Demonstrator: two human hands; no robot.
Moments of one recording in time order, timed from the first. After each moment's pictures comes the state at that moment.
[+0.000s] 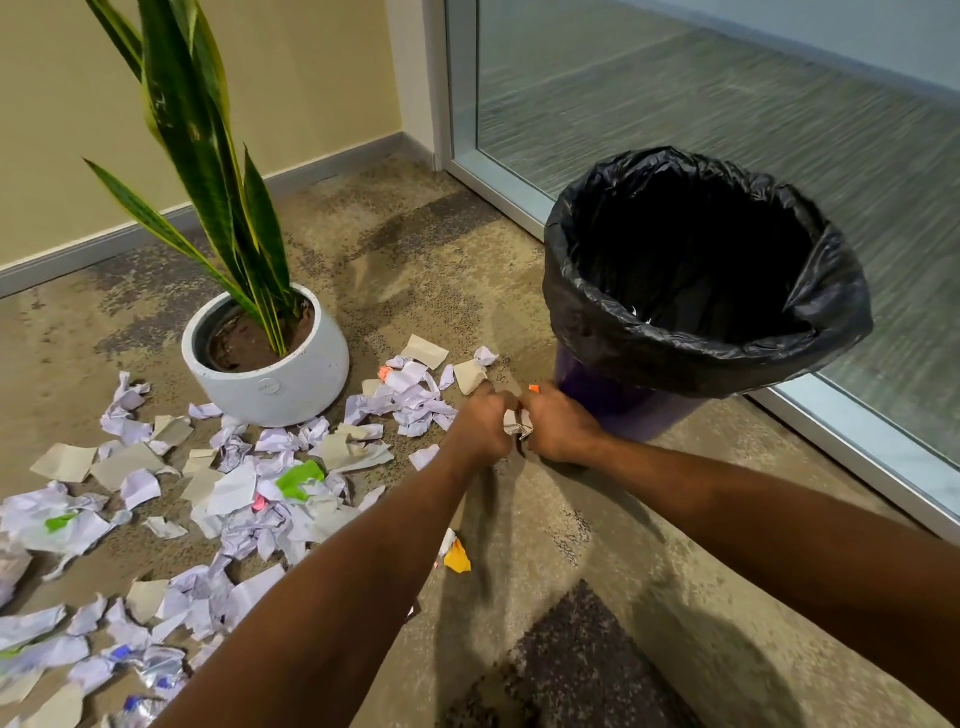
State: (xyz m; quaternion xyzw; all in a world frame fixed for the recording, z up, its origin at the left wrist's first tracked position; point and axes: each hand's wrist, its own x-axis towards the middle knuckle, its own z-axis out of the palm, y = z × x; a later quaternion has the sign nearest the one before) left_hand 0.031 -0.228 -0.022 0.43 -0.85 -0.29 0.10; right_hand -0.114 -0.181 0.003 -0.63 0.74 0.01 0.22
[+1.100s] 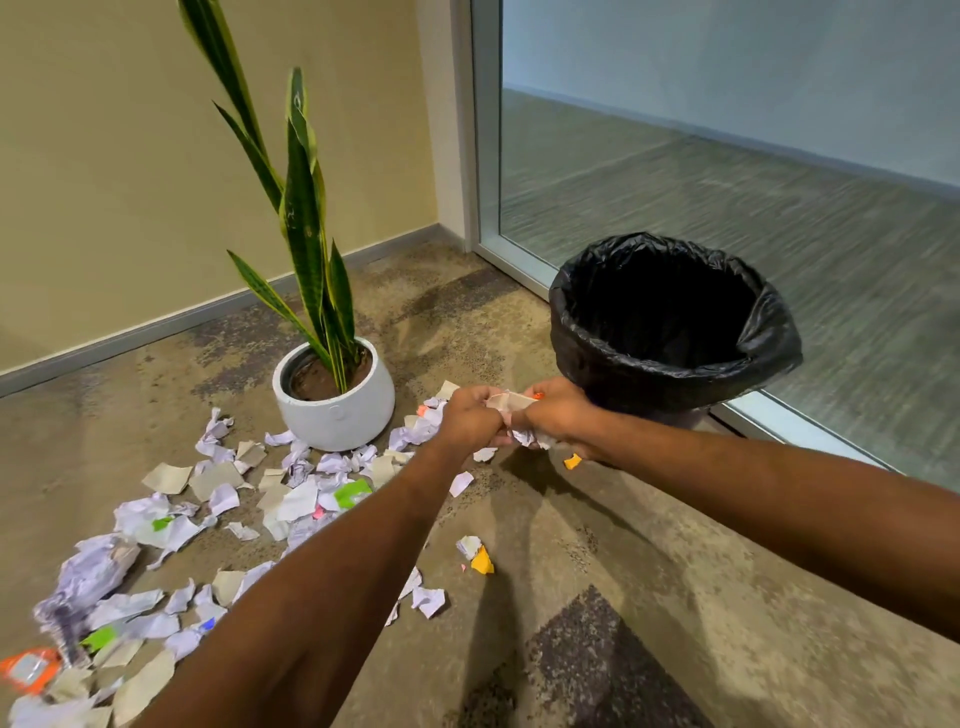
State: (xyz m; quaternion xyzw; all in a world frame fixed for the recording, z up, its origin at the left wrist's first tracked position) left_hand 0.063 -0.202 0.088 0.55 -0.52 -0.61 0.26; right_hand -0.070 -0.151 0.120 -0.43 0.74 -0.31 0.41
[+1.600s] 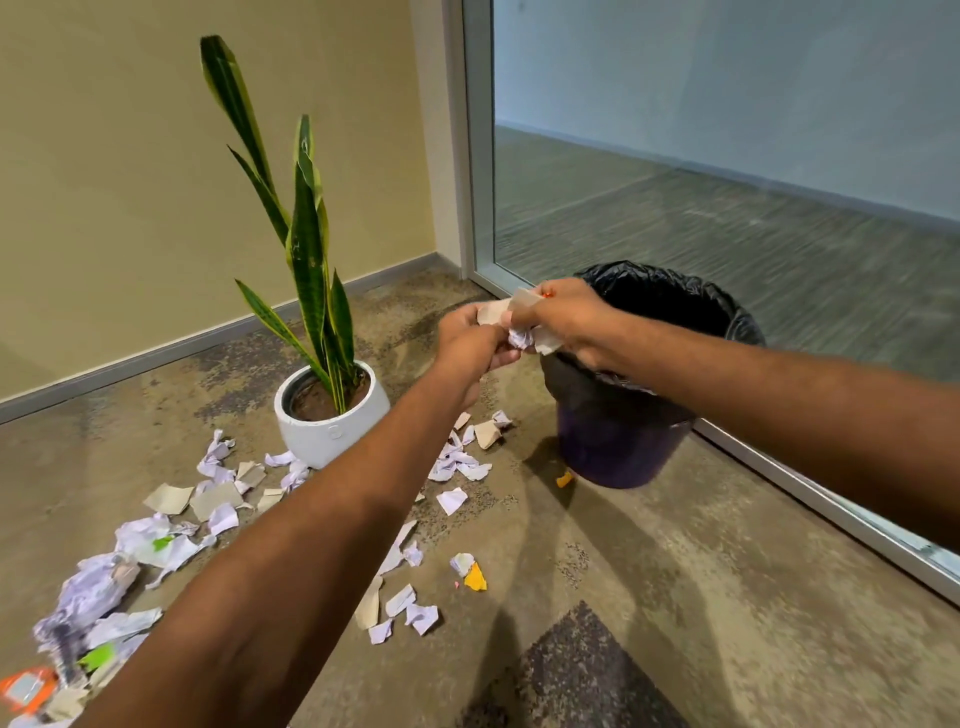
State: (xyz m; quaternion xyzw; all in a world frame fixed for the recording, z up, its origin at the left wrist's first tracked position) left_hand 0.040 -0.214 0.215 0.45 -0.48 -0.62 0.43; right_hand -0.099 -0.184 0.253 -0.44 0.67 -0.45 0.40
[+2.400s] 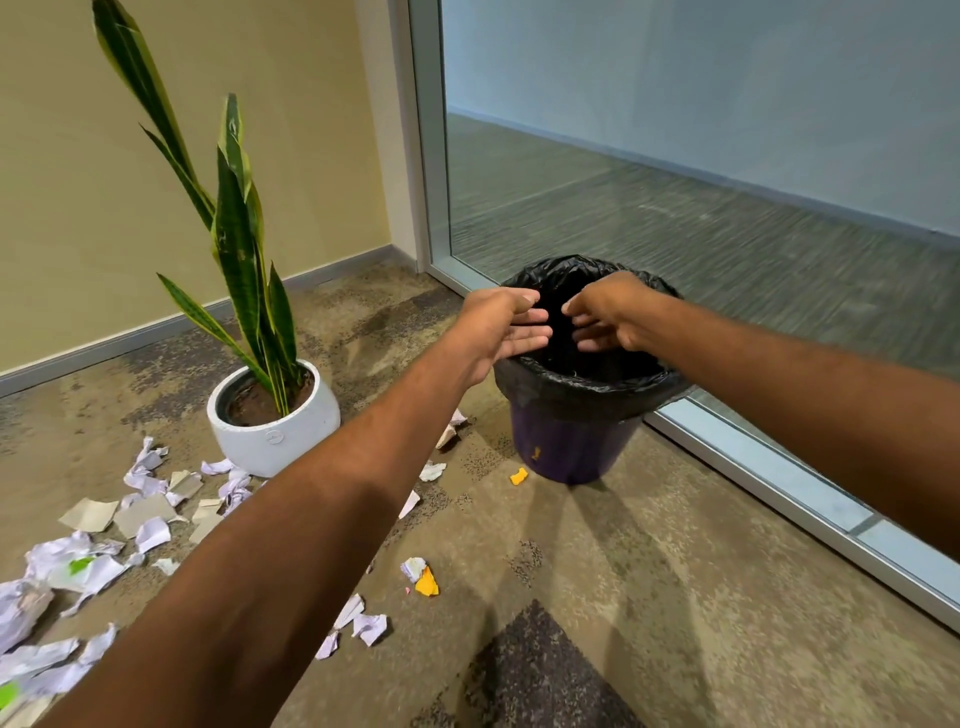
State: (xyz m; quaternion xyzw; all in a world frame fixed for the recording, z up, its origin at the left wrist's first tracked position) left_hand -0.041 -0.211 0.232 0.40 -0.49 -0.71 0.32; right_hand -0.212 -0.173 0.250 -0.33 0.77 -0.40 0.37
